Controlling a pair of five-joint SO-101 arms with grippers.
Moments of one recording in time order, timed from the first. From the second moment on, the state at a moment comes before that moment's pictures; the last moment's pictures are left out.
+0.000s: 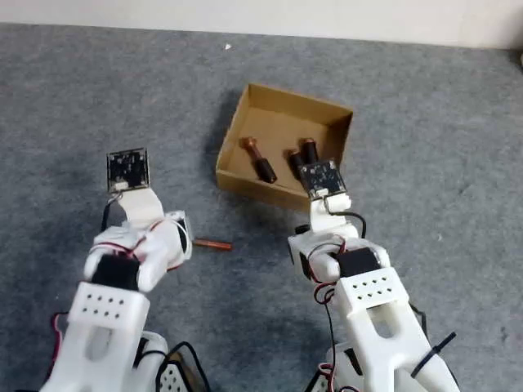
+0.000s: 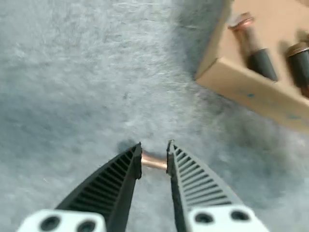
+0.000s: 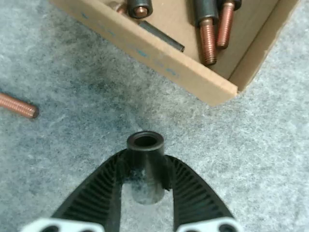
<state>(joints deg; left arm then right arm) 2.9 -58.7 67.6 51.5 24.0 -21.9 -44.4 65.6 44.3 4.2</state>
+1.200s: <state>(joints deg) 5.0 -15.3 55.0 44.5 45.8 -21.9 -44.4 65.6 44.3 4.2</state>
